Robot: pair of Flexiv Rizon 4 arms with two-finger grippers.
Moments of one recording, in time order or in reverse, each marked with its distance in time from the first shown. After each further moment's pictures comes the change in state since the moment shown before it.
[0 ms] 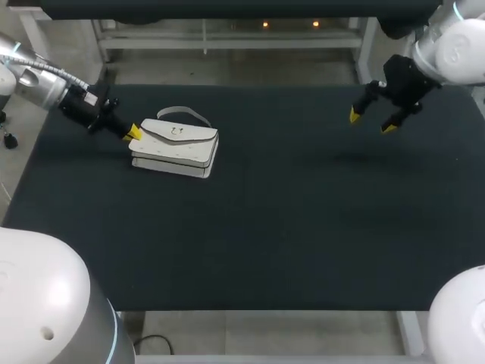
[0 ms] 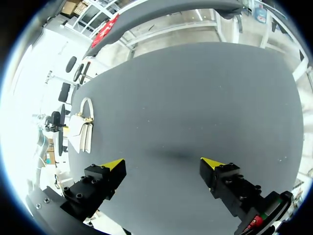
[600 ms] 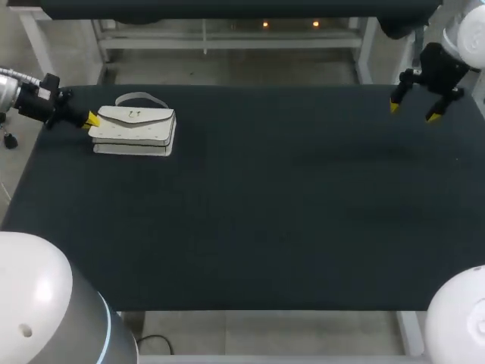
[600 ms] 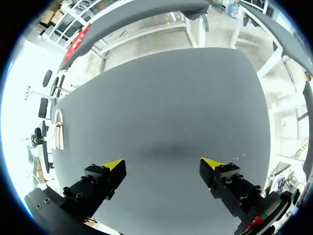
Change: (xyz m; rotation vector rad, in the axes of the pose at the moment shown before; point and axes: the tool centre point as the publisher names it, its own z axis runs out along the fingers) left arm -0.081 -0.033 -0.086 0.193 0.012 -0.081; right arm -0.086 0.018 -0.053 -0.009 -0.204 0.135
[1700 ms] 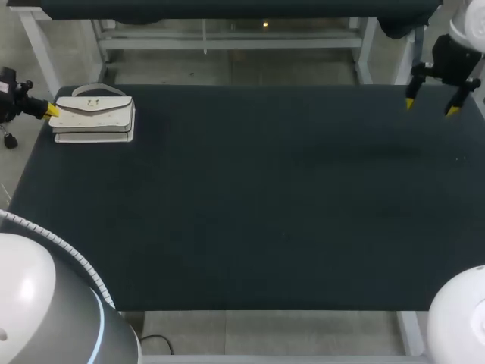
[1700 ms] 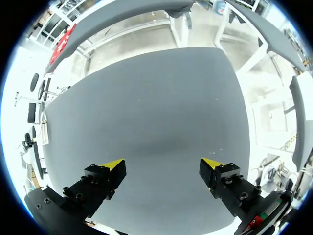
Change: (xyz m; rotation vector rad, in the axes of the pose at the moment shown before) left arm -0.066 -0.039 -0.080 0.125 -0.071 -0.050; right arm -0.028 0.004 -0.025 0.031 -0.116 0.043
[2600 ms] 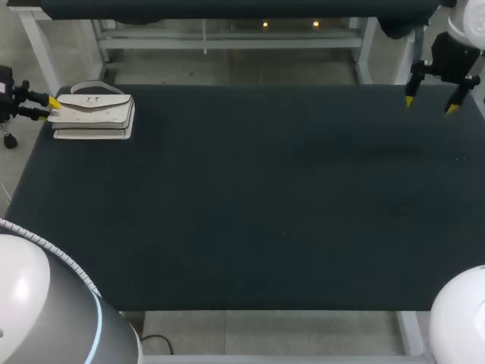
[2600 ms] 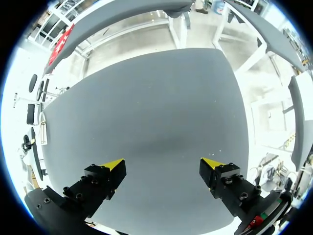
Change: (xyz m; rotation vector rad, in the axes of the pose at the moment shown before) left arm 0.005 -0.002 -0.006 0.030 0.036 0.067; right arm 0.000 0.006 0.000 0.005 -0.012 0.007
